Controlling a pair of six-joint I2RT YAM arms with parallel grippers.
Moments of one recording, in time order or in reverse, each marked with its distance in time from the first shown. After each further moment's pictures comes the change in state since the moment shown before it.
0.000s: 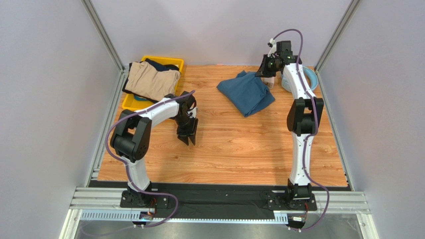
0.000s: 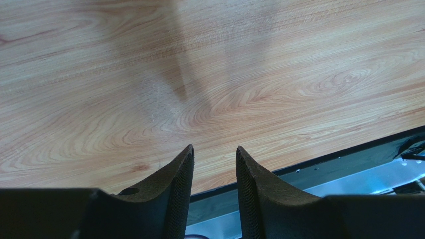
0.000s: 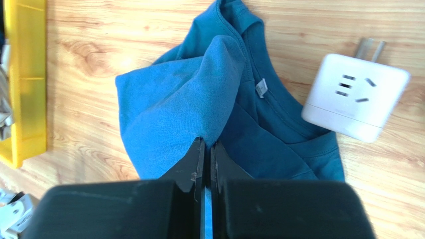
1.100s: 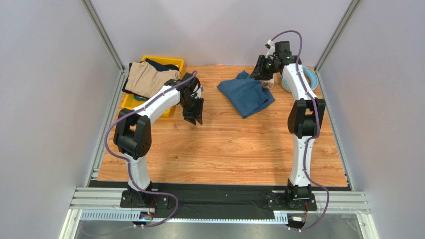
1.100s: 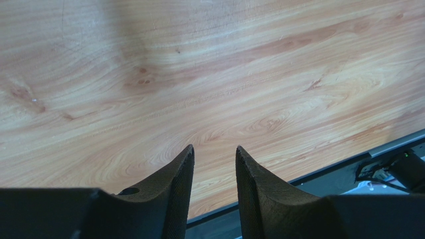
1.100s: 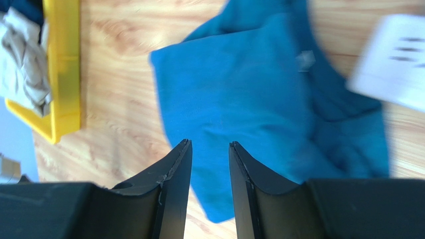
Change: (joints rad) left arm -0.003 0.043 0.292 -0.012 -0.026 -0.007; right arm 0.017 -0.077 -0.089 -0.024 -0.071 0.055
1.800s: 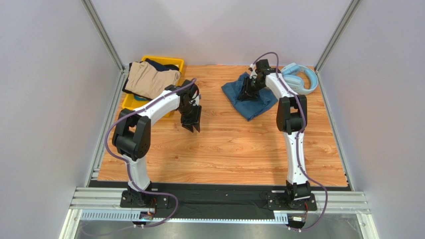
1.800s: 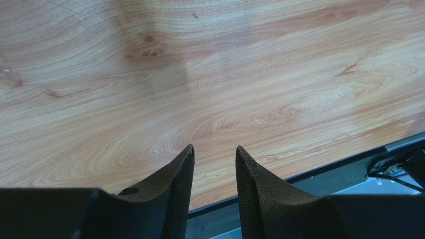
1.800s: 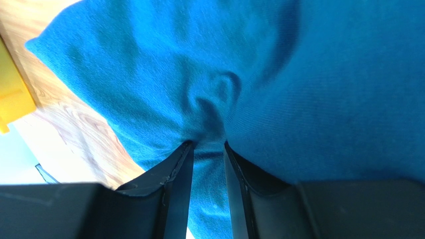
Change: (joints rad) left arm 0.000 -0.013 -0.114 0.017 0.000 -0.017; right arm 0.098 0.233 0.005 -0.076 -0.020 0.044
